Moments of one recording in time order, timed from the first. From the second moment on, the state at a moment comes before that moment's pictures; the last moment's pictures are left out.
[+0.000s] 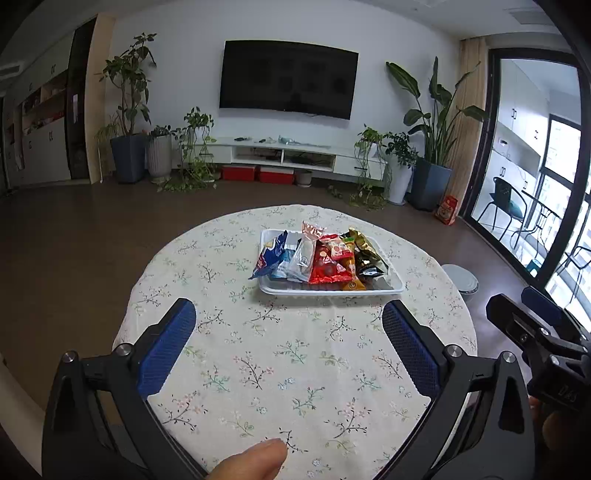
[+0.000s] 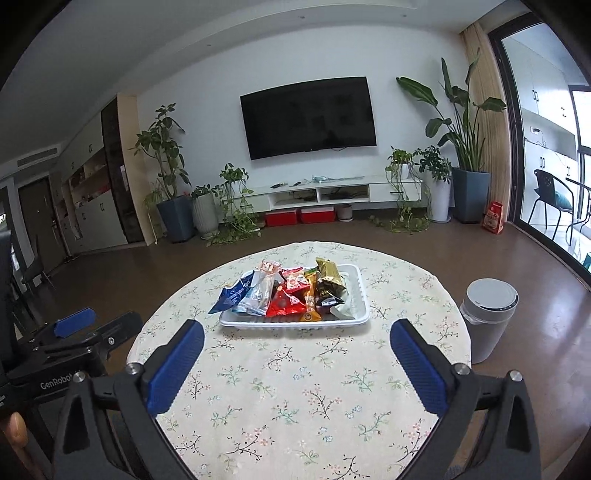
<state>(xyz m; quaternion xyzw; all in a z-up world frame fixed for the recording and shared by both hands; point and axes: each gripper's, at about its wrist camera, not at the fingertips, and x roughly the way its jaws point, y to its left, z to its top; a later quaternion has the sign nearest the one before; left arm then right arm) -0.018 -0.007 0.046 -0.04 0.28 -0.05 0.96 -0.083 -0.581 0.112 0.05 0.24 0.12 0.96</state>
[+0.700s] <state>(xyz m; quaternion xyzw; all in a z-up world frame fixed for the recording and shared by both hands) -0.014 -0.009 0.042 -0.04 0.30 -0.03 0.95 -0.090 -0.581 0.102 0.05 0.27 0.10 0.96</state>
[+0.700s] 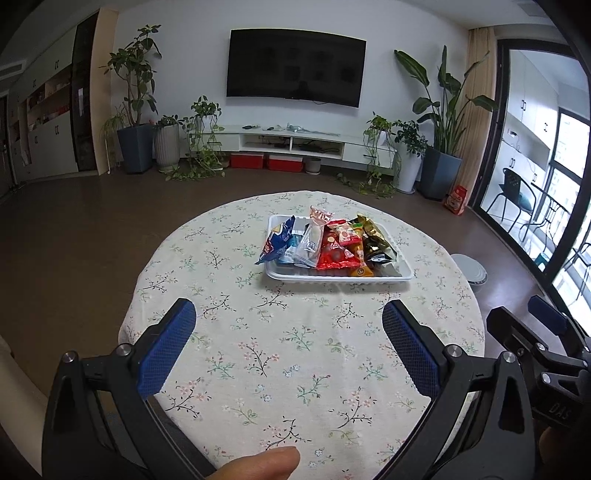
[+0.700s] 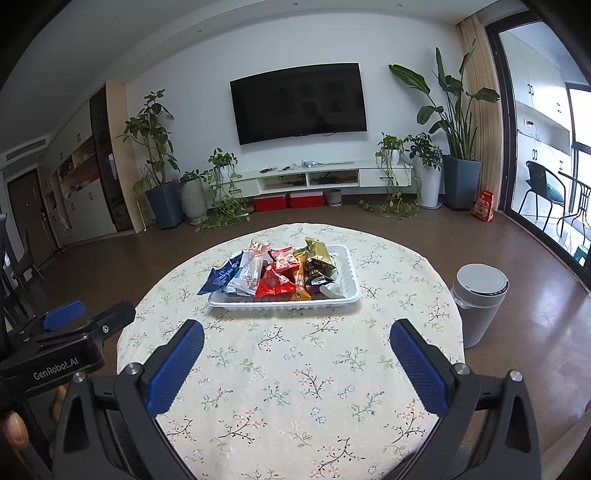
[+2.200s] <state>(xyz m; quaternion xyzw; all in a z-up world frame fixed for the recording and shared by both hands) -0.008 -0.008 0.029 -0.02 0.31 -0.03 0.95 -0.092 -0.582 0.102 0.04 0.28 0.10 0.96</state>
